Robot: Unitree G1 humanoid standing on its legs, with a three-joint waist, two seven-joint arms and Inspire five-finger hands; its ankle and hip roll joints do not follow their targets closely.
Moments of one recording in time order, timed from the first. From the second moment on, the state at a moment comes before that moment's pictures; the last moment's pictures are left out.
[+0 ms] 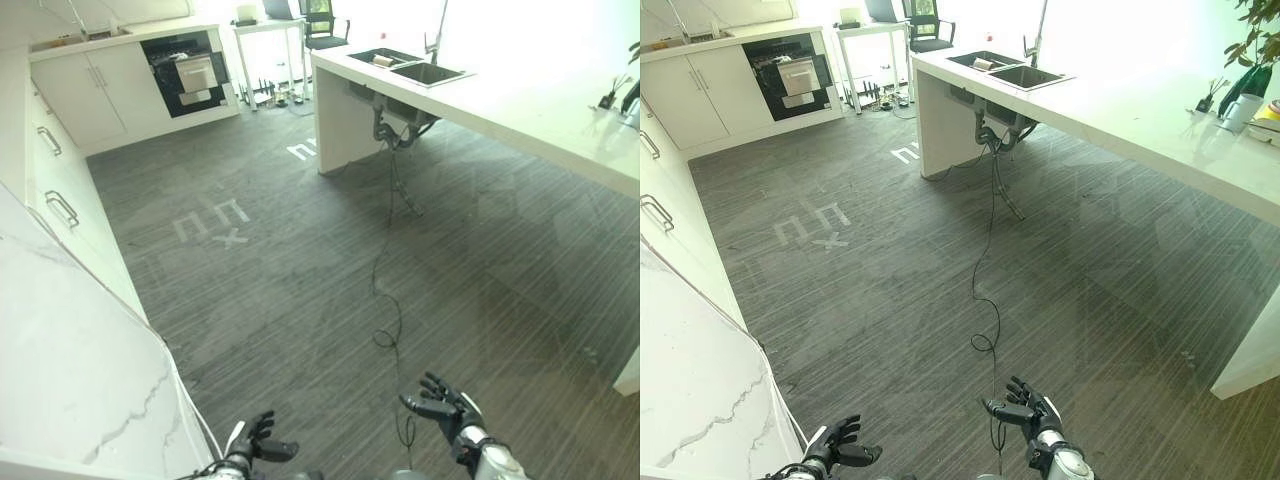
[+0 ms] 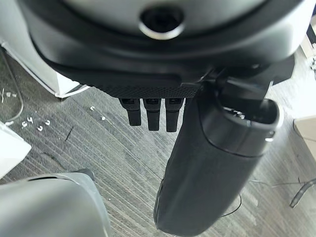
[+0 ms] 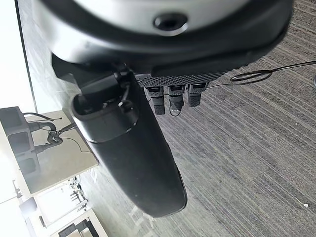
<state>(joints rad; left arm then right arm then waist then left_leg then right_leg) 0.03 0.25 -0.28 1.05 -0.18 -0.16 0.09 0.03 -0.28 0.26 0.82 0.67 -0.15 0.11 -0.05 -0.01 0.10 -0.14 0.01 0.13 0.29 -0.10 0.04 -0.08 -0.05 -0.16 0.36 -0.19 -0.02</state>
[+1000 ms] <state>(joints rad) 0.04 0.22 -0.28 0.87 -0.27 -0.25 0.18 -0.01 -0.31 0.31 0.82 0.63 -0.21 0.05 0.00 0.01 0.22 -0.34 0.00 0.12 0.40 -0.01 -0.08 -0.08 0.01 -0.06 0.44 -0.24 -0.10</state>
